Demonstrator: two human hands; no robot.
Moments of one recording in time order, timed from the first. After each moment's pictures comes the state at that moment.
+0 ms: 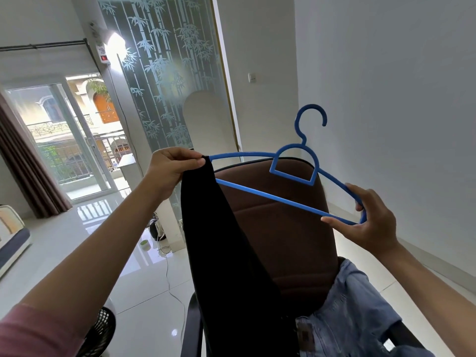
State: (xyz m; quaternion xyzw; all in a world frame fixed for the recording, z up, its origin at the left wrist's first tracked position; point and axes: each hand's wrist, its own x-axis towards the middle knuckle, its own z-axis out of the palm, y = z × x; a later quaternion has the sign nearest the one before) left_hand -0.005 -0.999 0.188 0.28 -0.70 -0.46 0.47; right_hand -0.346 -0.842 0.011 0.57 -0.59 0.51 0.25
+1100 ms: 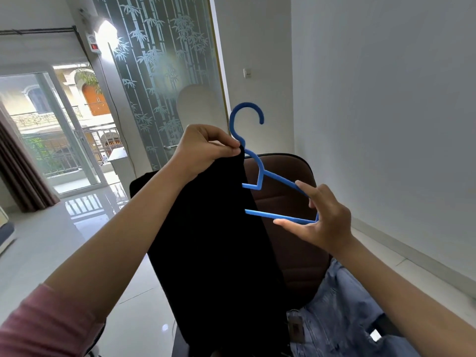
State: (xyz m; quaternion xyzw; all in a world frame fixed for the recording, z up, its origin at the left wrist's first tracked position) left_hand -0.056 -0.959 0.203 0.26 -0.78 -0.38 0.42; right_hand -0.273 -0.861 0.032 0.61 -0.50 0.52 0.33
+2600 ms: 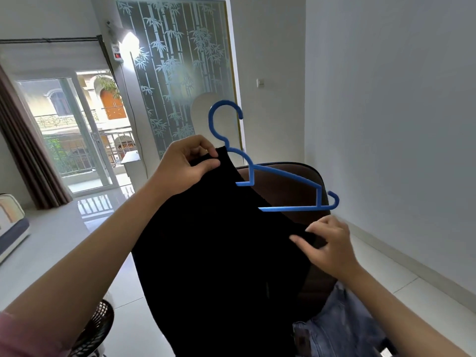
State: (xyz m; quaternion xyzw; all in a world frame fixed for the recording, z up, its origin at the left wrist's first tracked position) left_hand 0.005 -0.954 0.198 0.28 -0.82 -0.23 0.44; right_hand -0.266 -0.864 0.001 0.62 -0.53 0.54 0.19
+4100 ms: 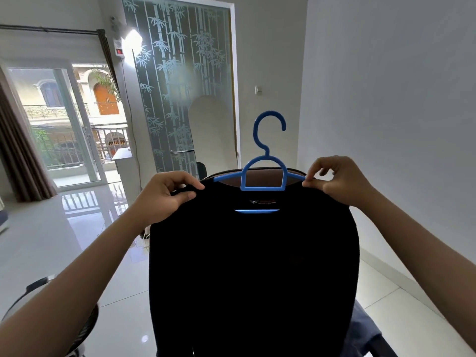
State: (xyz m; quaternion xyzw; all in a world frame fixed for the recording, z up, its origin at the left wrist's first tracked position) left_hand 0.057 -0.955 0.151 0.25 -0.83 -0.28 0.42; right_hand -0.280 -0.847 0.159 0.66 -0.61 0.44 0.00
